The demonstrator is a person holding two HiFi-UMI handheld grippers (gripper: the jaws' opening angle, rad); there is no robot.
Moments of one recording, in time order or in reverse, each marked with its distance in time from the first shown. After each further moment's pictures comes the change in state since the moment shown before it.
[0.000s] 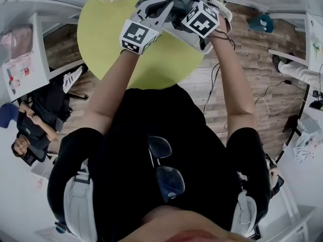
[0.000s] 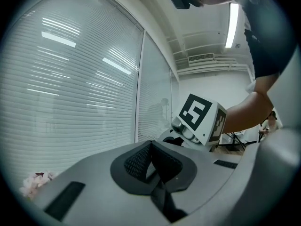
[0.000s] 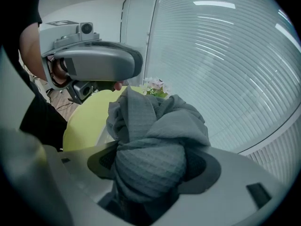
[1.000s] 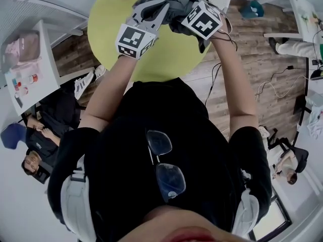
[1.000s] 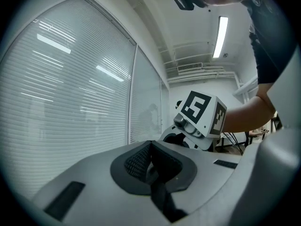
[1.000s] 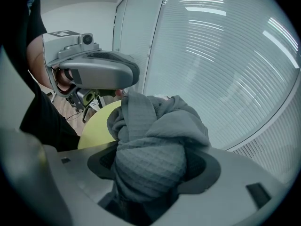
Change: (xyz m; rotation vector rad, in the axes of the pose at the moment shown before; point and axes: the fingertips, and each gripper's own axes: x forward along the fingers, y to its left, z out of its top) left arm -0.149 -0.036 0.054 0.042 -0.064 -0.098; right arm -0.085 0.118 0.078 0.099 -0.021 -0.107
